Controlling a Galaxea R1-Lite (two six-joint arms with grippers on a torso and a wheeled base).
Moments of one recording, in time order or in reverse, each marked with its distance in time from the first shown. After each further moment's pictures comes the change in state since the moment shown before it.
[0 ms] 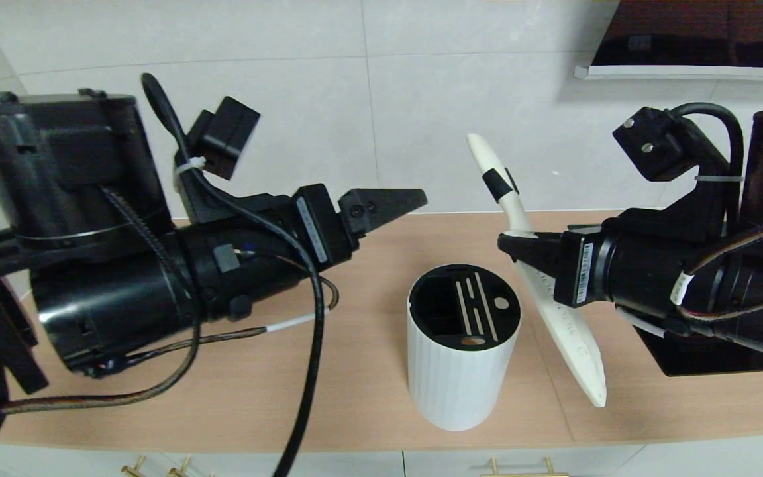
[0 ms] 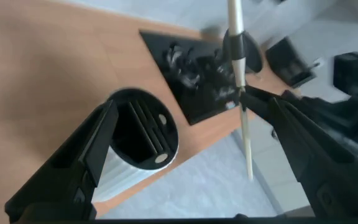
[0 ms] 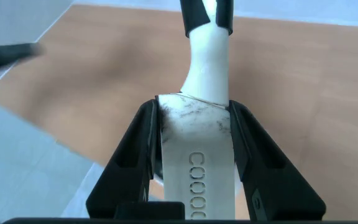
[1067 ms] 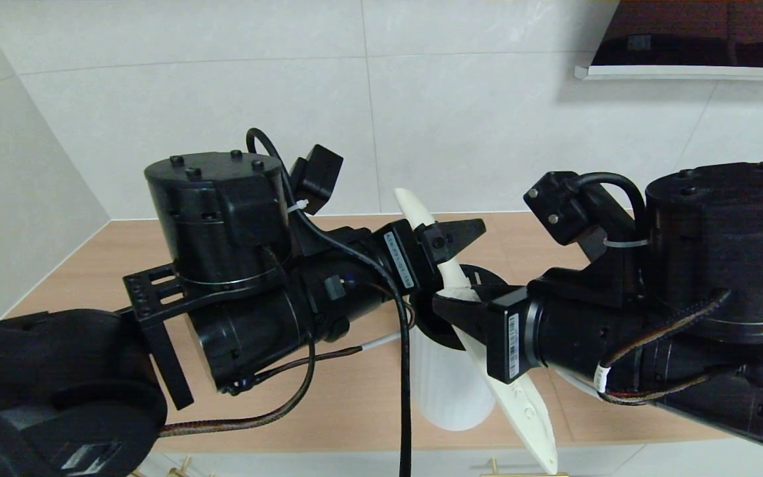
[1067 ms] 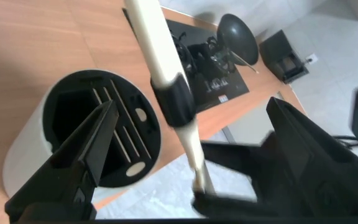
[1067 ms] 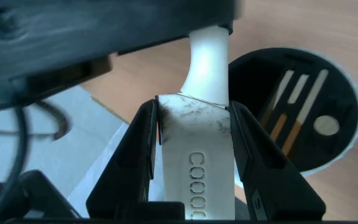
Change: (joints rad) left arm -0.095 0.162 0.000 -0.155 0.094 -0.044; right arm 0.162 0.093 0.015 -0.031 -0.002 0.036
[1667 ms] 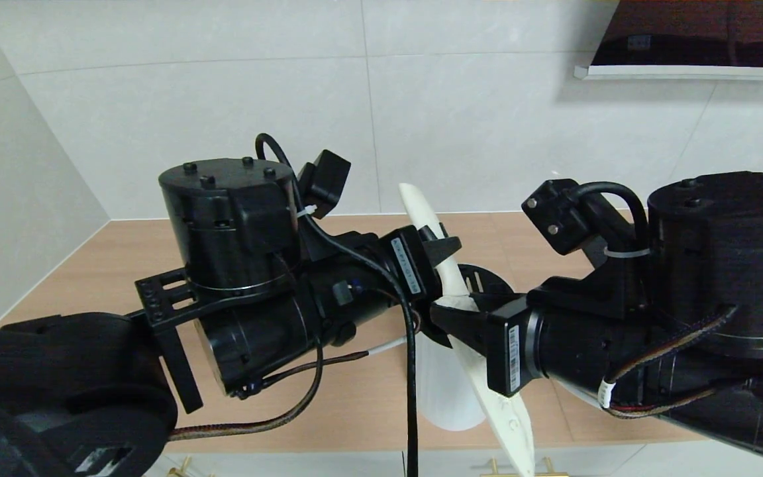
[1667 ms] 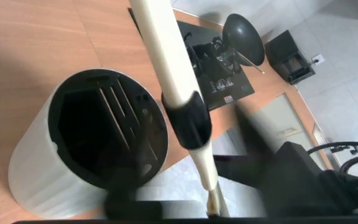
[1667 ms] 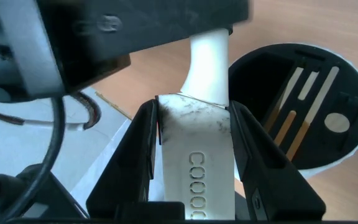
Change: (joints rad) left arm -0.001 0.015 0.001 -0.005 0.005 0.004; right arm 0.016 -0.009 0.019 -0.007 0.001 -0.004
